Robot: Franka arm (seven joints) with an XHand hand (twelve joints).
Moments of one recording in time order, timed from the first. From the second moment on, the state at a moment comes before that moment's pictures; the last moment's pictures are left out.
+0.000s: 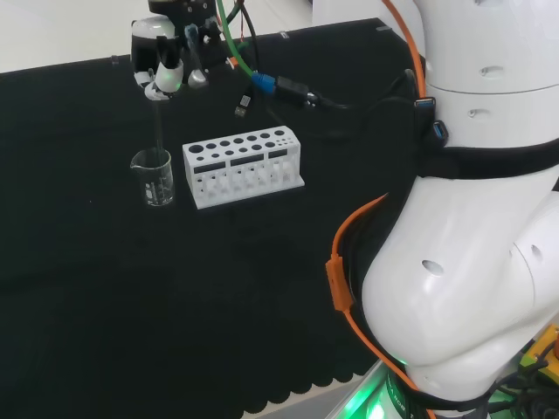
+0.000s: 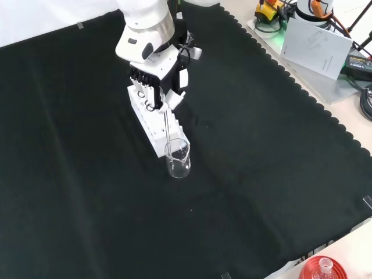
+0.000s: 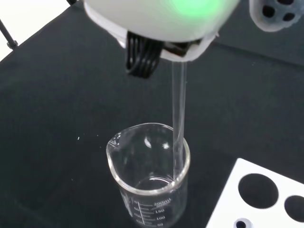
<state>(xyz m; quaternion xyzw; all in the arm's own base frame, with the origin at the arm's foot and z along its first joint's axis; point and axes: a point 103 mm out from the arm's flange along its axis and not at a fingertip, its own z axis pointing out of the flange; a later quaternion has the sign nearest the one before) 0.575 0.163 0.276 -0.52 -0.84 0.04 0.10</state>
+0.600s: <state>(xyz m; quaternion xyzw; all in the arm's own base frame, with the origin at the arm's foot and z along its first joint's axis) 0.554 0.170 0.283 -0.52 -0.85 0.05 0.09</state>
